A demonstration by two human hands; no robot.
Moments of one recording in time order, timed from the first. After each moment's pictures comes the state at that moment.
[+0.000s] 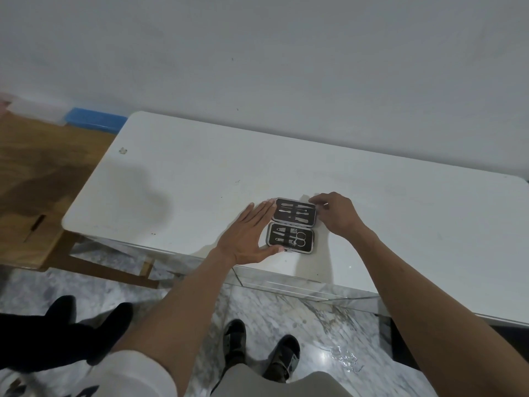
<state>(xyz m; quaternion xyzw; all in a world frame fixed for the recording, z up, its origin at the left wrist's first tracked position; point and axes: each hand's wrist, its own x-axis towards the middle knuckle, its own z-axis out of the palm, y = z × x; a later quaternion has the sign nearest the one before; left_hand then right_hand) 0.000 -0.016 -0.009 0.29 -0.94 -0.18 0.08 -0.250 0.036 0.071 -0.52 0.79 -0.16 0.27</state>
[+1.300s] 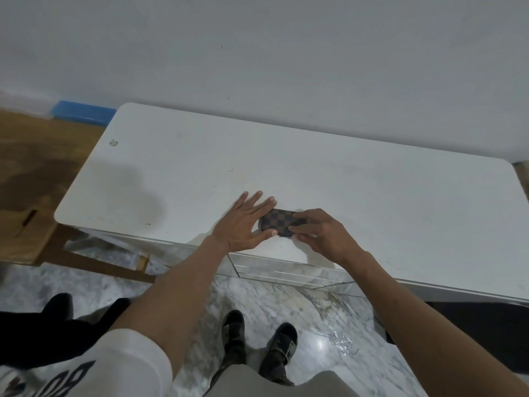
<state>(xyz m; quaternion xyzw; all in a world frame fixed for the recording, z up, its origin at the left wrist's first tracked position) 0.002 -0.015 -0.007 0.27 -0.94 -0.18 0.09 -0.227 0.114 0.045 -0.74 0.63 -0.20 0.14</state>
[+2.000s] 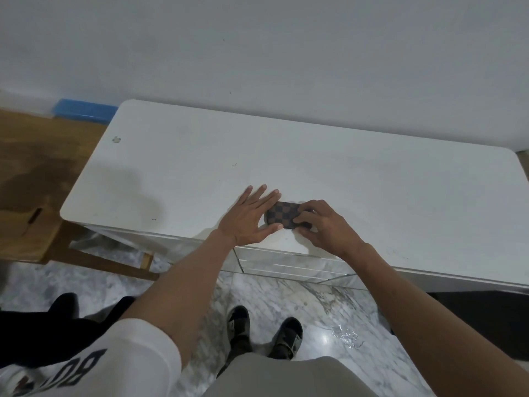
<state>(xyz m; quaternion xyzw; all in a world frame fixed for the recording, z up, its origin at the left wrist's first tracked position) 0.004 -0.014 -0.009 0.26 -0.95 -0.18 0.08 -0.212 0.114 0.045 -0.75 0.63 -0.20 0.10</state>
